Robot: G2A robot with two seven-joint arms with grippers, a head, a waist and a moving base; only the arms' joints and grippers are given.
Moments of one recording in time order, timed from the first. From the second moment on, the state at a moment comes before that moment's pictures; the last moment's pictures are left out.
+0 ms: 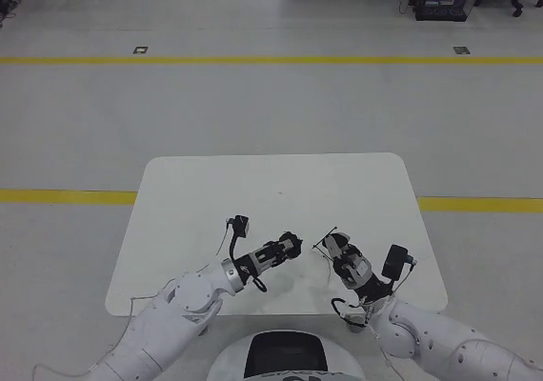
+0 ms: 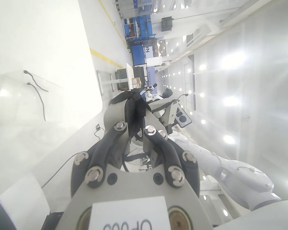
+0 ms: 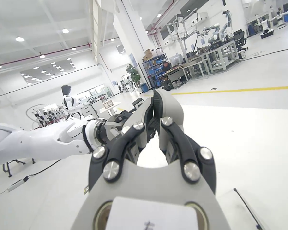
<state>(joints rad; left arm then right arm) 1.44 -1.14 -0.88 -1.50 -0.30 -0.34 -0.43 -1.26 -0.79 0.32 -1.53 -0.60 -0.29 -1.04</state>
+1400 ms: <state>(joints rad) 1.49 -1.17 -0.89 -1.50 -0.29 -0.34 -0.38 -1.35 -0.90 0.49 -1.45 -0.66 -0.34 -0.99</state>
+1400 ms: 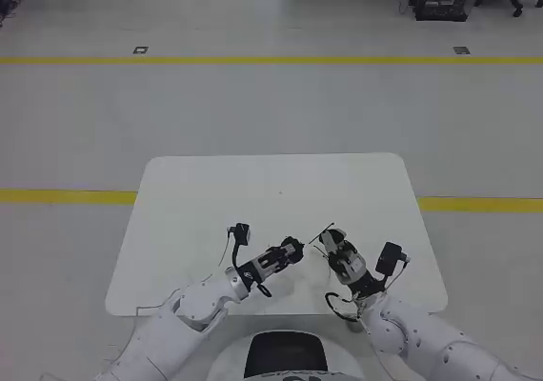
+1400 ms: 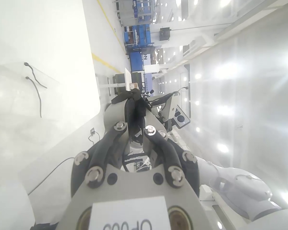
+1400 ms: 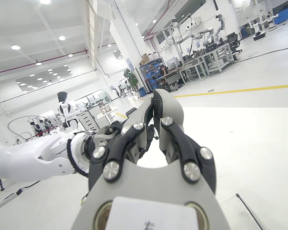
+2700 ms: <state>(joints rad) 1.49 -1.17 -0.89 -1.50 -0.29 -0.34 -0.38 -1.43 -0.95 0.61 -1.45 -0.71 -0.34 -0.89</state>
